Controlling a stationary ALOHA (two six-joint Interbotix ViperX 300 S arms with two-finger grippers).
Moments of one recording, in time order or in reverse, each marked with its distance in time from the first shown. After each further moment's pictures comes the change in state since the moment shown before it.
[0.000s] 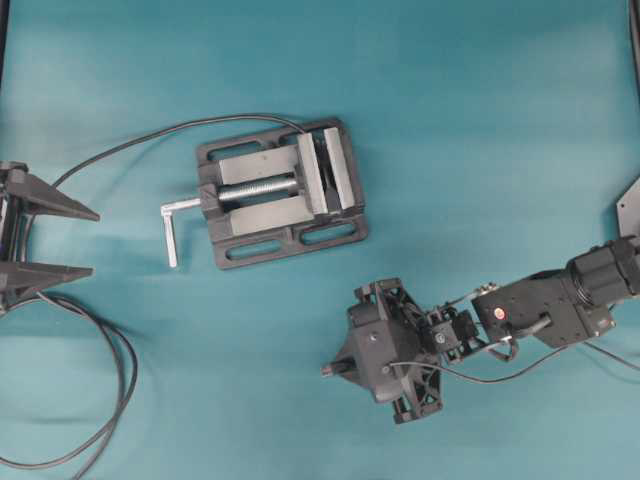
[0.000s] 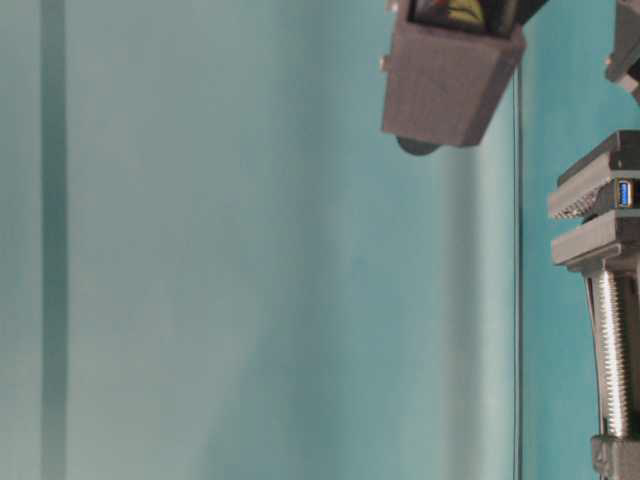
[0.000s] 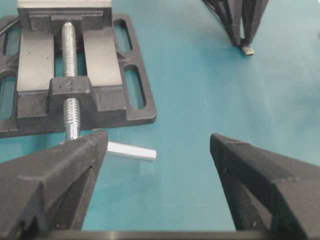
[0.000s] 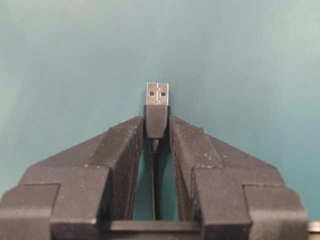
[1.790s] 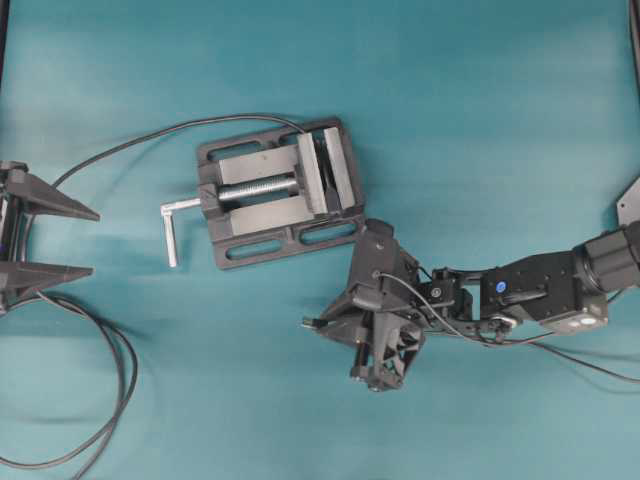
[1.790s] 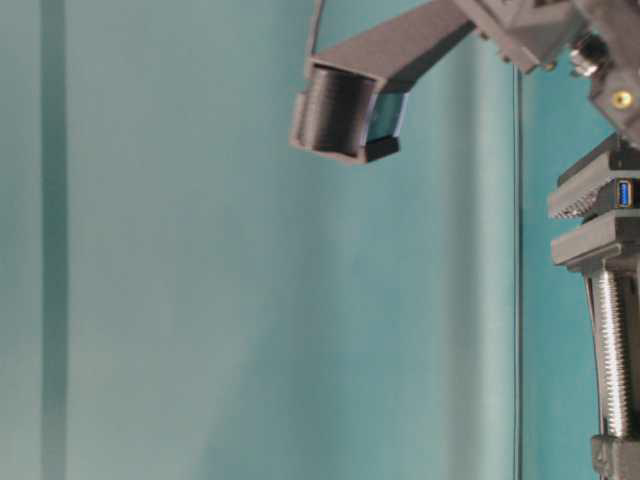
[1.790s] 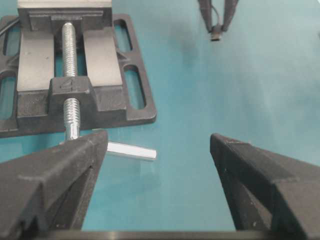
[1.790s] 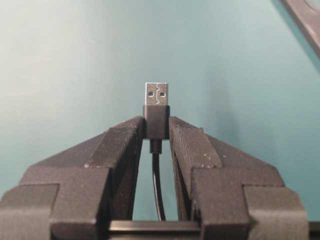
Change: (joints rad) left arm 0.000 0.002 0.000 -0.002 0.000 0.000; right arm -0.035 -0.046 0.009 0.647 -0.097 -0.080
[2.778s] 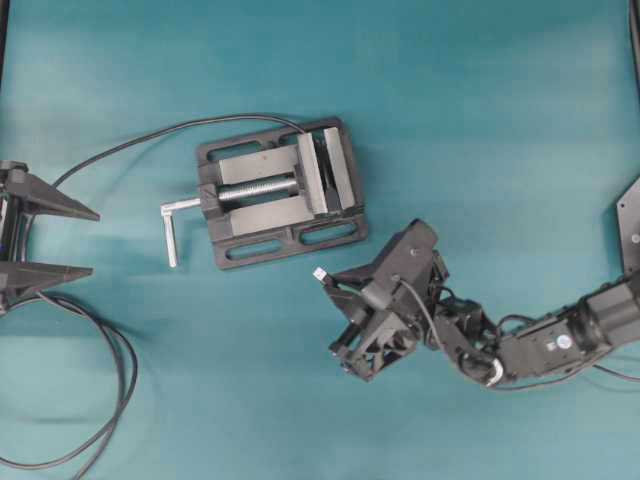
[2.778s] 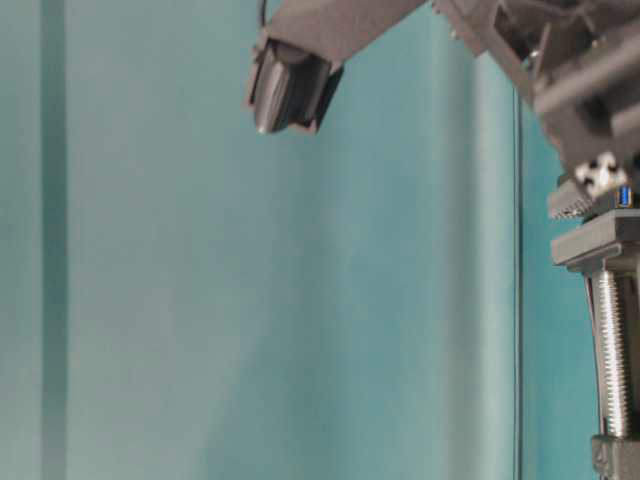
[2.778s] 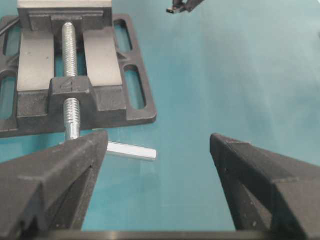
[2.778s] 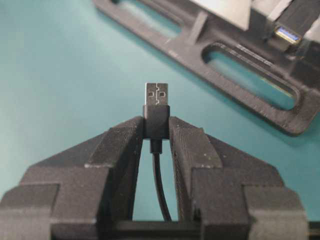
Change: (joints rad) left arm 0.000 -0.002 0.000 0.000 0.000 0.000; right arm 0.156 0.032 -0.143 1.071 -0.426 -0.742
